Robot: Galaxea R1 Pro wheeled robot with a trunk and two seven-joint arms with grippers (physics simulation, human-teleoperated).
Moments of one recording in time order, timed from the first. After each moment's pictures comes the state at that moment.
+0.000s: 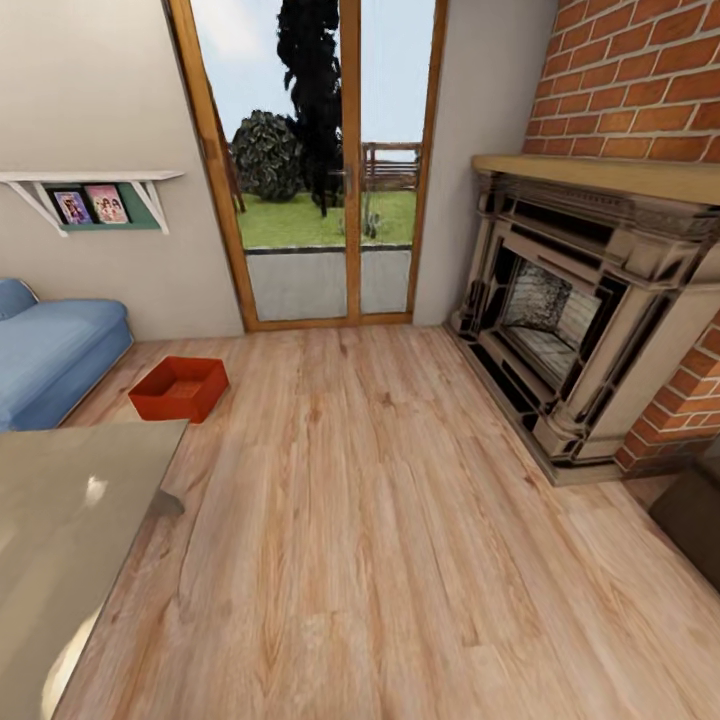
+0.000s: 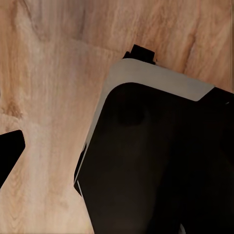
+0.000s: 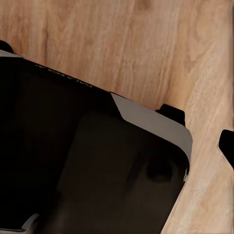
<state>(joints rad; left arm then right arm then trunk) -0.33 0.00 0.04 0.04 0.31 0.06 0.17 -0.32 0.04 0.15 0.05 0.17 -0.16 0.15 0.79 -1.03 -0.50</state>
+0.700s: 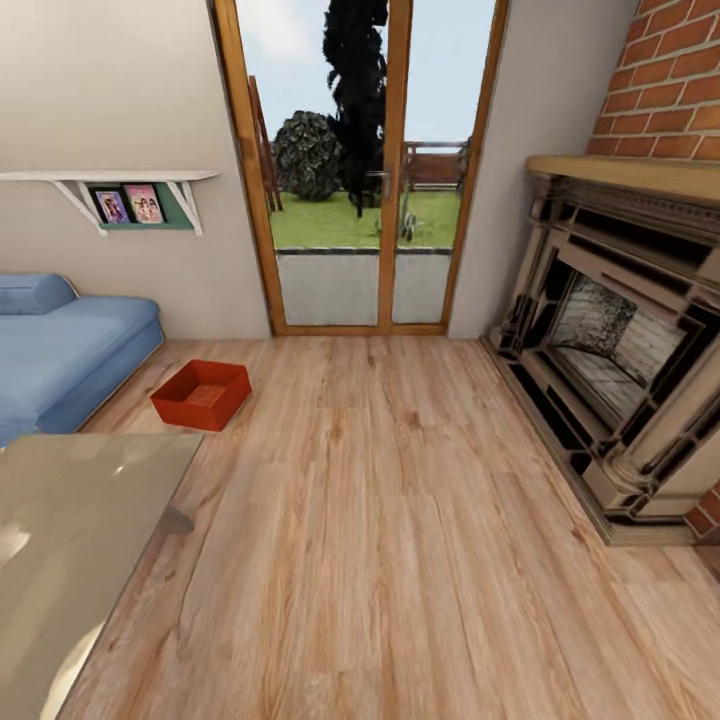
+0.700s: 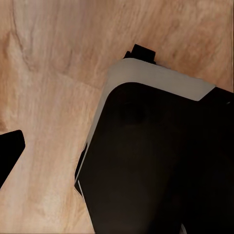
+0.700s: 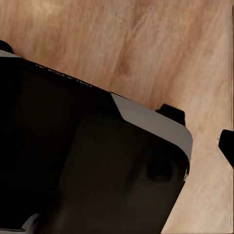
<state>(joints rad) -0.33 0.00 0.04 0.04 0.31 0.06 0.17 -0.32 0.04 0.15 0.05 0.17 -0.16 0.15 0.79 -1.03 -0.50</state>
